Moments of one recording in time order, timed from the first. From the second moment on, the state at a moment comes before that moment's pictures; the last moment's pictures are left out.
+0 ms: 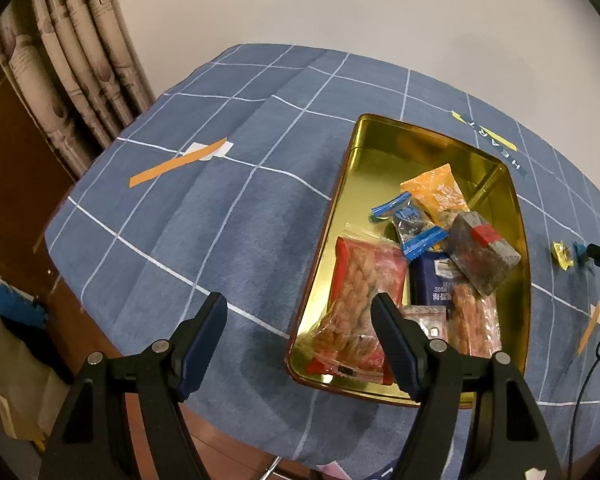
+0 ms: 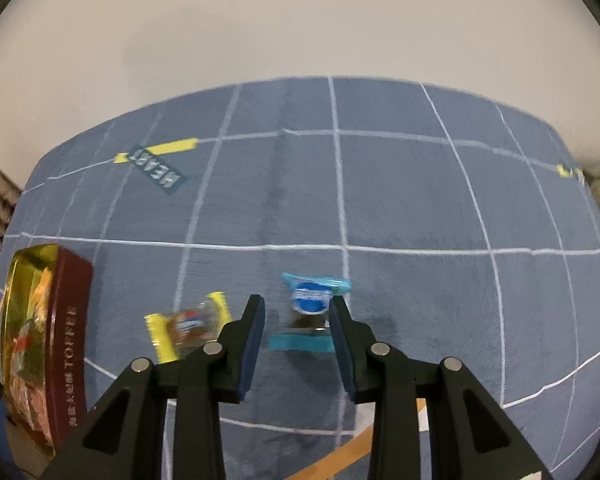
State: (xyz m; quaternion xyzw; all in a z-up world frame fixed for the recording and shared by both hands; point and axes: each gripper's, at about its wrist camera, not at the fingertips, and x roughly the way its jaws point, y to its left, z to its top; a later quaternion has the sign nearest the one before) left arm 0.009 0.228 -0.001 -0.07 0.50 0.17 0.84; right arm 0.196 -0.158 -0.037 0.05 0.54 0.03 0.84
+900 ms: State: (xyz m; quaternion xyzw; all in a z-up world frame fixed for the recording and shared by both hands) left arm 0.025 0.145 0.020 0.01 0.47 0.10 0.88; right arm 0.159 -0.179 -0.066 -0.03 0.45 0.06 0.89
